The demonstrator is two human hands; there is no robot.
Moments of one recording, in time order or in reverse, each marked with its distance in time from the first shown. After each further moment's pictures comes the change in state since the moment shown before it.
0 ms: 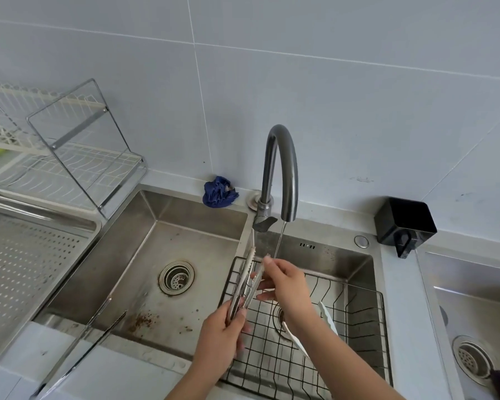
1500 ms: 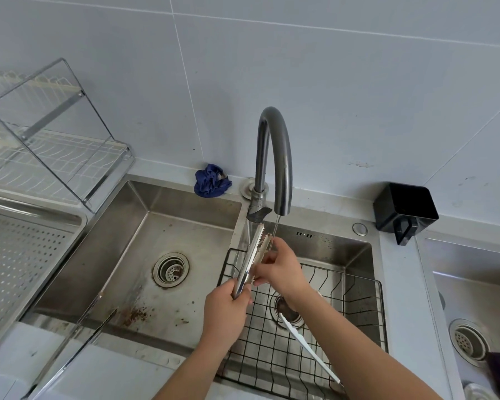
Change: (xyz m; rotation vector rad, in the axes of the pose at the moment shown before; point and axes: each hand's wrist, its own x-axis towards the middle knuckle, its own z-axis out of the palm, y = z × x) left_hand 0.036 0.017 0.022 0.124 0.126 0.032; right_hand 0.041 0.008 -0.015 -0.220 -0.118 -0.036
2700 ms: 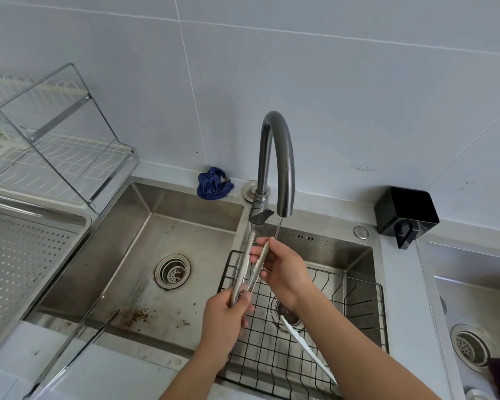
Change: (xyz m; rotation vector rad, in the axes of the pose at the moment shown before) left_hand -0.011 -0.008 -0.005 -0.290 -0.061 -0.145; right_hand 0.004 -0.005 0.002 0.659 -0.034 0.179
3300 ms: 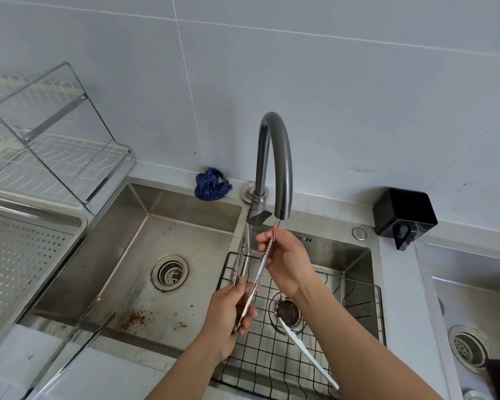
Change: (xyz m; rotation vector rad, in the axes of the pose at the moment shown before) left_hand 0.014 0.008 0.005 -0.345 -0.202 -0.202; right_hand 0.003 -0.022 0.006 0.067 -0.092 -0.123
